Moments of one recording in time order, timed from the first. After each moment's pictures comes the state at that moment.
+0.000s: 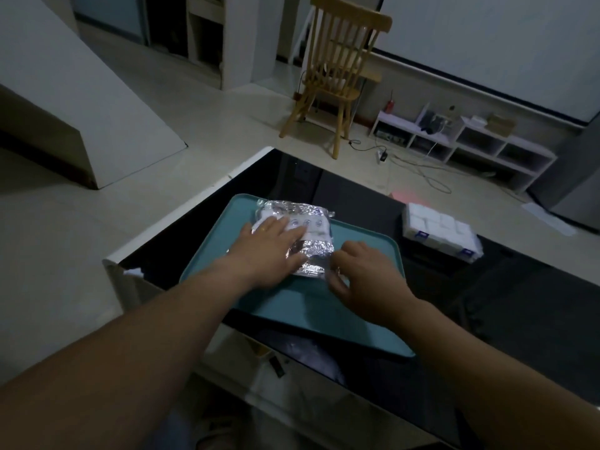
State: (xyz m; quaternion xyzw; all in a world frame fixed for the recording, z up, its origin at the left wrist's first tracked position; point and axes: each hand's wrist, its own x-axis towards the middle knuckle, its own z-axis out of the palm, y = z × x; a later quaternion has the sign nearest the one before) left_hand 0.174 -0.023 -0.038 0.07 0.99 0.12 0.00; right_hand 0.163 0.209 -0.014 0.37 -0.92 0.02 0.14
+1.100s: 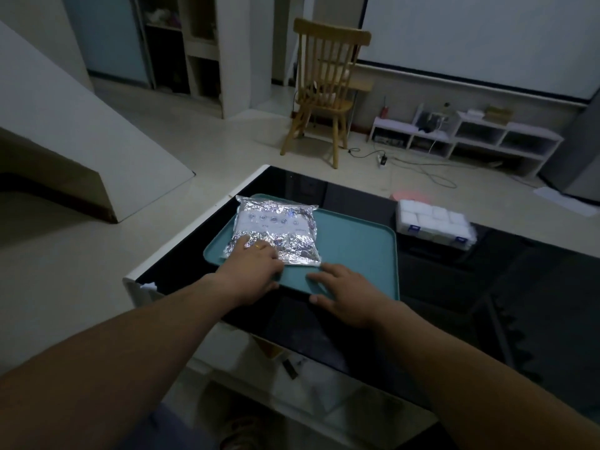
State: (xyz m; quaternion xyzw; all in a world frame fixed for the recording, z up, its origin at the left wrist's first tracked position) left_hand 0.203 -0.031 -0.036 0.16 0.98 -0.06 -0.02; right_hand 0.155 0.220 -0.067 0.32 -0.94 0.05 -0.08
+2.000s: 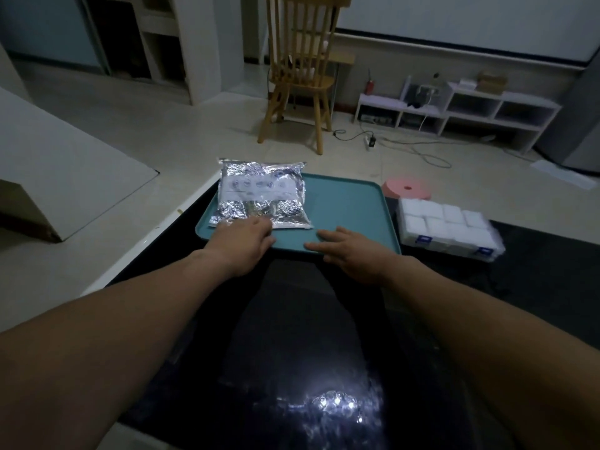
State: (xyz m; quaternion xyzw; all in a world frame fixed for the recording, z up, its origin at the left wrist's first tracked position) left_hand 0.009 -0.035 -0.069 0.10 0.99 0.08 -0.03; right_hand -0.037 0.238 -0.060 0.35 -0.93 -0.01 -0.10
